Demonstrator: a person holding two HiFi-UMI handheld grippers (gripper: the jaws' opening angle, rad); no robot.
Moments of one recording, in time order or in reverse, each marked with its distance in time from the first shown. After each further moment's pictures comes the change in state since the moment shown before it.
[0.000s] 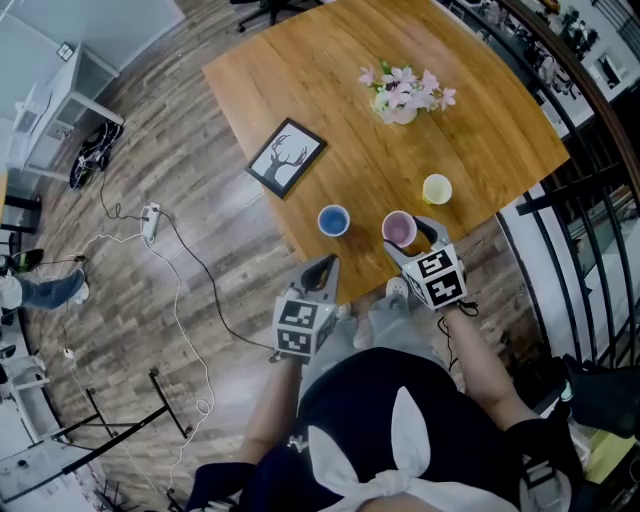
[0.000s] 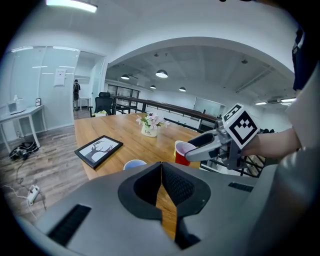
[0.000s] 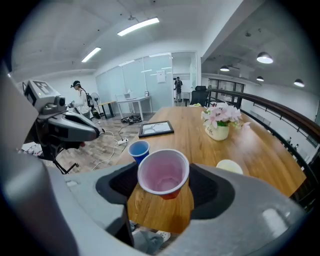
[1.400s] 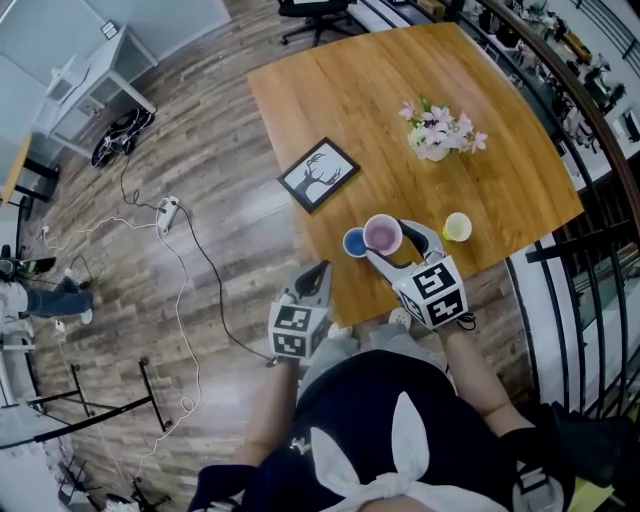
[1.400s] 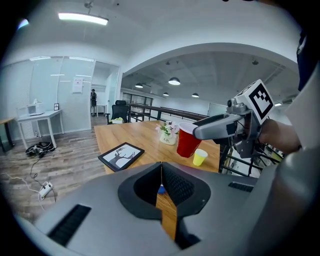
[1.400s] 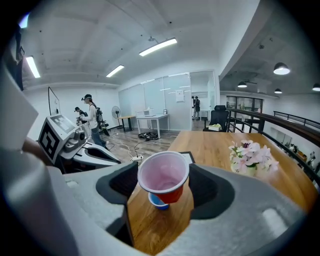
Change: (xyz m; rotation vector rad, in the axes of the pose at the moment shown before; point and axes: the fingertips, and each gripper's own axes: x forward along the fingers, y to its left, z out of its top) left arm -0.036 0.060 0.016 -0.054 -0.087 0.163; right arm -0.010 0.067 0.126 -0.120 -0.227 0.178
